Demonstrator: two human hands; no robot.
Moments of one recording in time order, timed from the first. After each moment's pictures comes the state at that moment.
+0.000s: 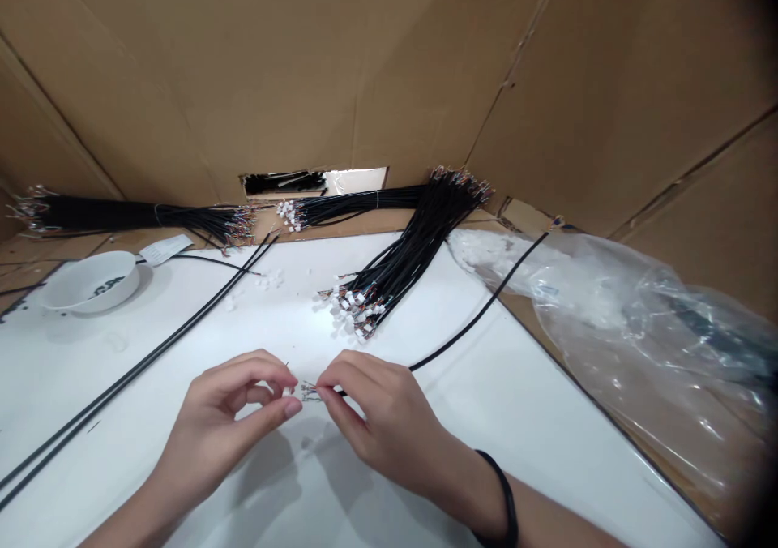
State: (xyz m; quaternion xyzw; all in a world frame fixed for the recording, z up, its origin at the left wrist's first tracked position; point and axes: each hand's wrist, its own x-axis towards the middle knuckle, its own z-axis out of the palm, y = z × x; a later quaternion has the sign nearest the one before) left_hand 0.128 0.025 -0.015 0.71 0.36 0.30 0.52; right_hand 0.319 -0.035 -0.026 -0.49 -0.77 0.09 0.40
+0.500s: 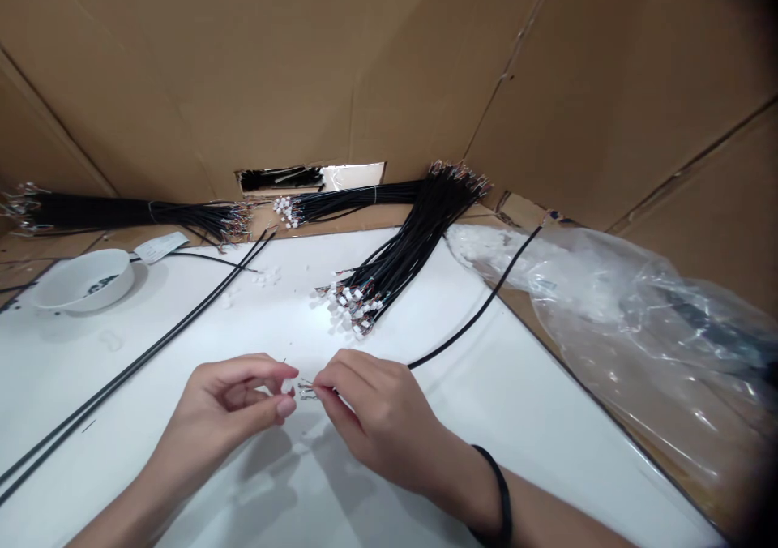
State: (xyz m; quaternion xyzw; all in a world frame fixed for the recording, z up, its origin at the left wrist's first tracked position) left_hand 0.134 0.025 -0.013 0.60 0.43 0.27 0.62; right_hand 0.320 -0.036 -0.027 -0.48 -0.79 0.02 0.37
